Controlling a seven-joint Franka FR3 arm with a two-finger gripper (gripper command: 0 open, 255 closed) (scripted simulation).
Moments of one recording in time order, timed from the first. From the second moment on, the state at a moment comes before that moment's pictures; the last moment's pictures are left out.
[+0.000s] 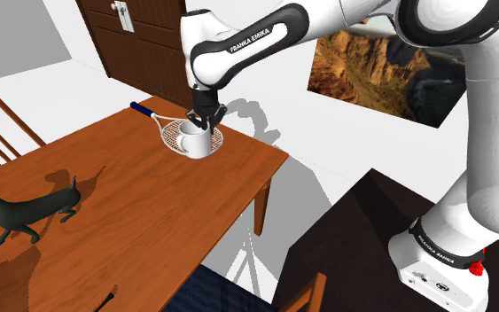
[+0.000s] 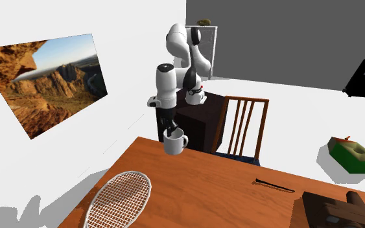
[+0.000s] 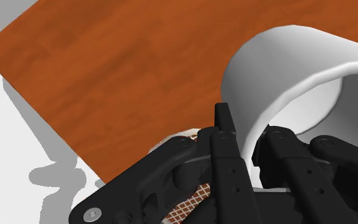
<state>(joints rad) 0.03 0.58 0.37 -1.56 -0.24 2.12 0.72</state>
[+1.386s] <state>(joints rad) -0.05 0.80 0.31 -1.35 -0.27 2.13 0.56</state>
